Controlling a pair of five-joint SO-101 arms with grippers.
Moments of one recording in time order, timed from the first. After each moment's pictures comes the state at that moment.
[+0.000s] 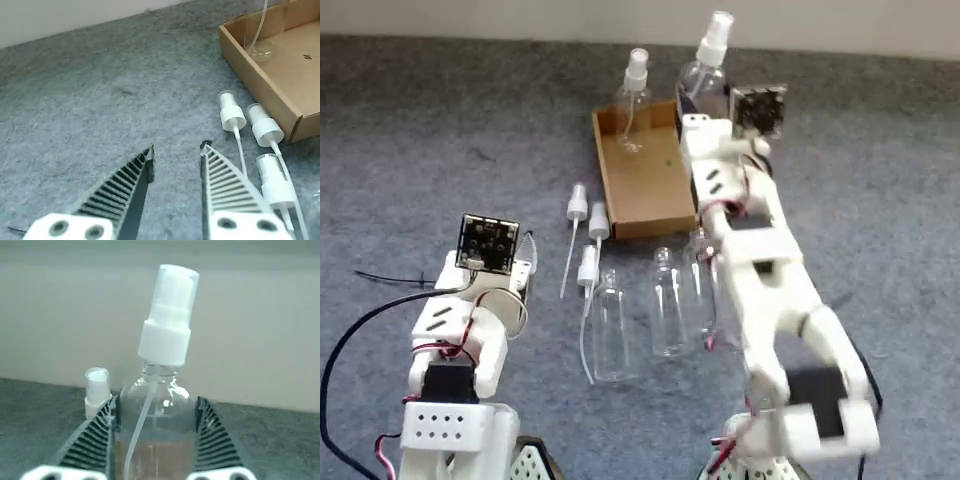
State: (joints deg) left arm -5.1 -82.7 83.1 35.8 -6.5; right arm -12.1 0.7 30.1 -21.1 0.5
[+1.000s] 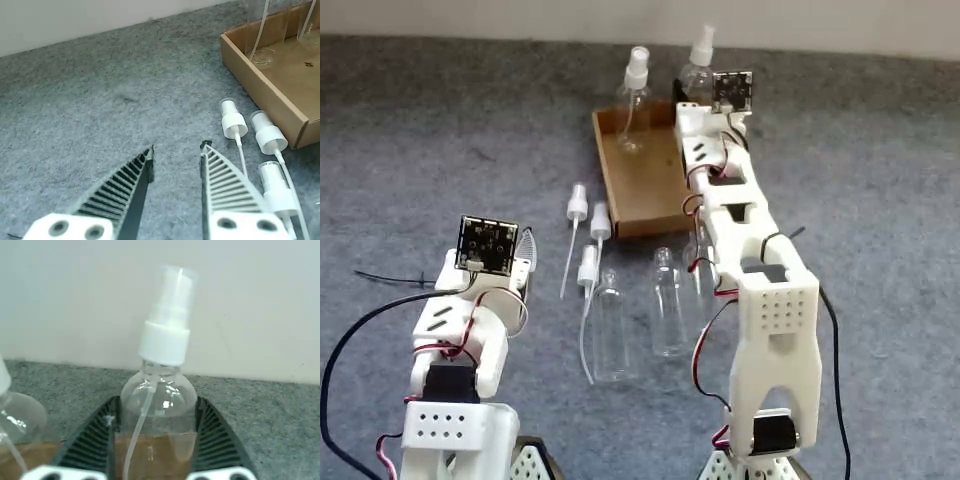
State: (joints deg) left arm -5.1 -82.7 84.4 32.7 -6.5; right arm -9.7 43.9 -8.3 -22.1 0.5
